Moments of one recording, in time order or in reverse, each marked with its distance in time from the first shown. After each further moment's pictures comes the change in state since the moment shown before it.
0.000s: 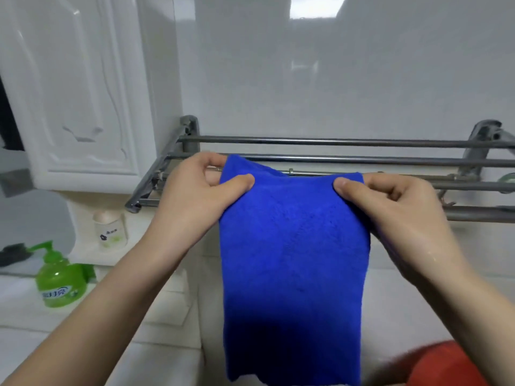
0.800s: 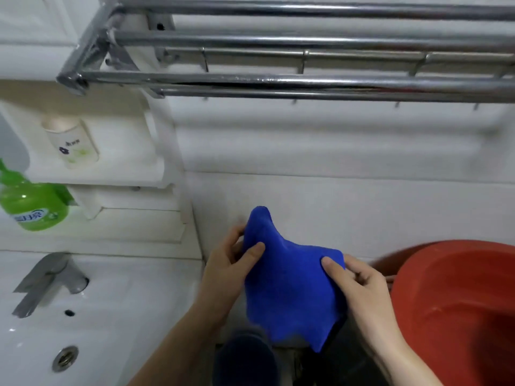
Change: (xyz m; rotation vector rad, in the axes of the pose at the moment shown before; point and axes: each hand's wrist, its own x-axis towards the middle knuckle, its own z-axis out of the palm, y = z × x) left_hand -0.128 -0.184 0.063 -0.430 -0.296 -0.469; right_hand -0.132 0.186 0.030 0.175 0.036 0.547
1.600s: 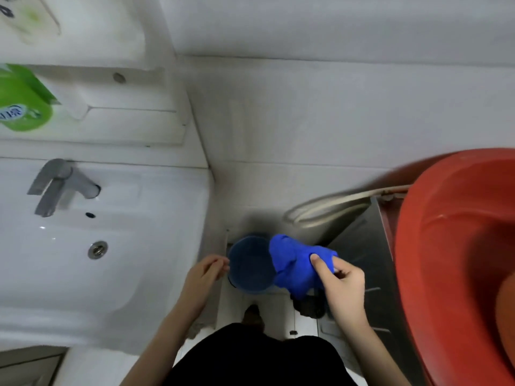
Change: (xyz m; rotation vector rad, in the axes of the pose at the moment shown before) left_hand -0.107 -0.209 -0.084 0.314 0.154 -0.489; right_hand -0.076 0.160 -0.010 -0.205 0.208 0.191
